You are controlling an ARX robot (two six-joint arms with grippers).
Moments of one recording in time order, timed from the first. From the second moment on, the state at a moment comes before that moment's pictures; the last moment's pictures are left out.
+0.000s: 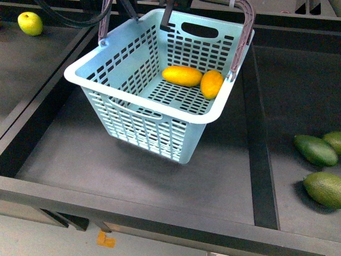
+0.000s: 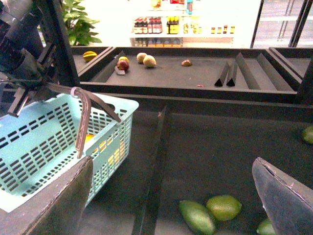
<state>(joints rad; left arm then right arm) -0.48 2.65 2.46 -0.73 -0.29 -1.61 0.00 0.00 0.02 0.00 0.00 0.00</state>
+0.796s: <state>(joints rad) -0.46 2.05 1.79 -0.60 -0.44 -1.49 0.00 0.00 0.02 0.00 0.00 0.00</state>
